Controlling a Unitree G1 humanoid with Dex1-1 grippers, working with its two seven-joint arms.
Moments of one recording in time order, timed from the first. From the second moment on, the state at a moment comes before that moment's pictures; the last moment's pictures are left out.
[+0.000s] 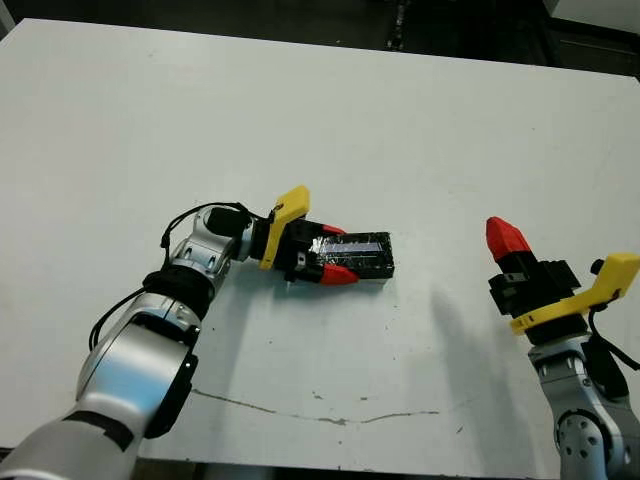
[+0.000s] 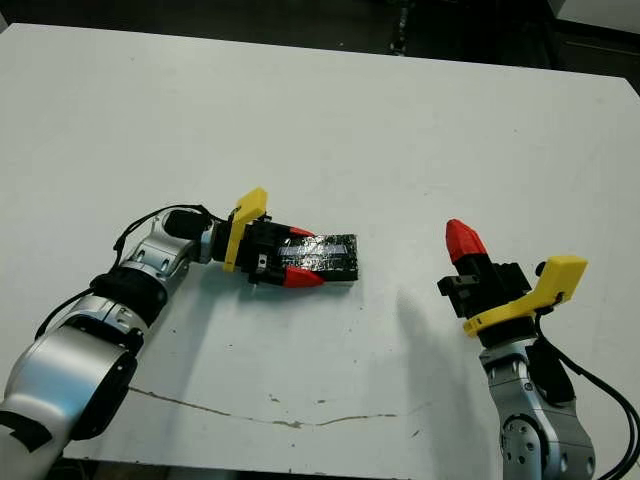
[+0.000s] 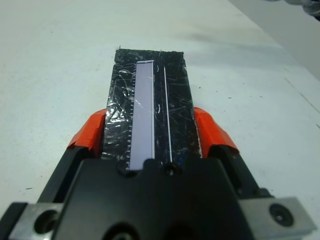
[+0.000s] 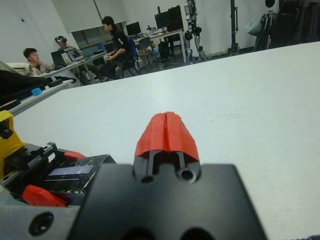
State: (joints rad) left arm -0.88 0.18 -0.27 1.02 -0.06 -0.16 -1.34; right arm 0.08 -0.21 -0.23 -0.34 0.57 0.25 0.31
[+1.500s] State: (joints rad) left arm -0.61 0.44 -0.19 0.49 -0.14 0.12 -1.24; right arm 0.07 -0.22 -0.22 -0.35 0.58 0.25 0.31
